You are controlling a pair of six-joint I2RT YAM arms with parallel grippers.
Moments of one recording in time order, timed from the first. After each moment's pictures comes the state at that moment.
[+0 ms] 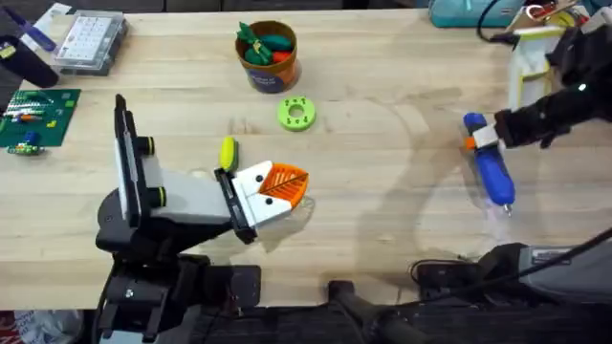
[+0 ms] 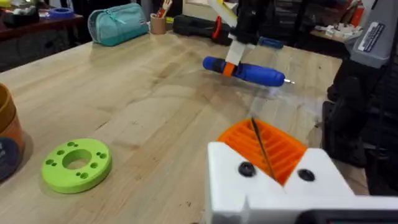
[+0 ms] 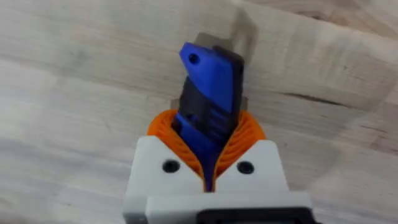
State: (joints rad) left arm -0.08 0.02 0.01 -0.10 1.05 -0.01; right arm -0.38 1.58 0.98 -0.88 -0.19 -0.57
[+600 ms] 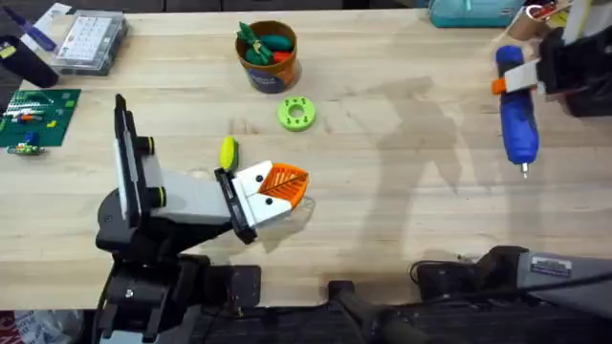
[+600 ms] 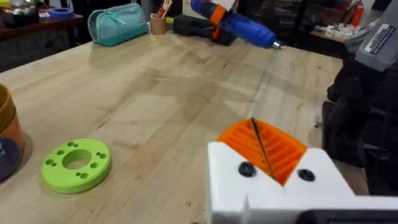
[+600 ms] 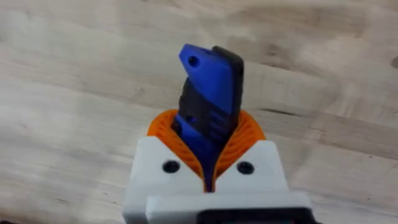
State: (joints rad) left arm -0.08 0.02 0.01 -0.10 1.05 -0.01; right arm -0.32 1.44 1.29 -1.08 -0.24 -0.44
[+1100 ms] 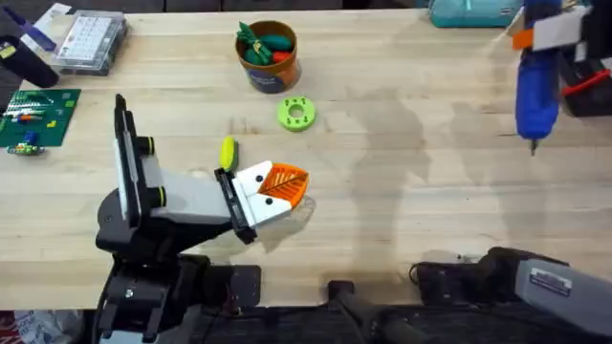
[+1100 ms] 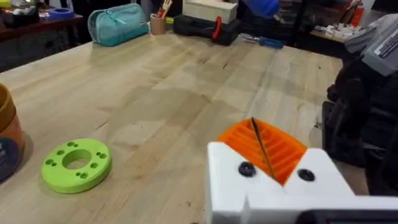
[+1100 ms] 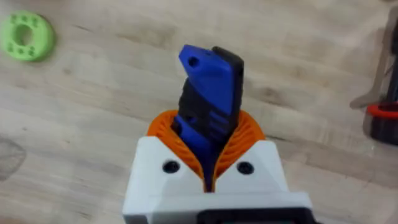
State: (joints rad) left arm -0.08 0.02 0.01 -0.10 1.05 -0.01; right arm -0.25 1.25 1.41 -1.11 -0.32 -0.39
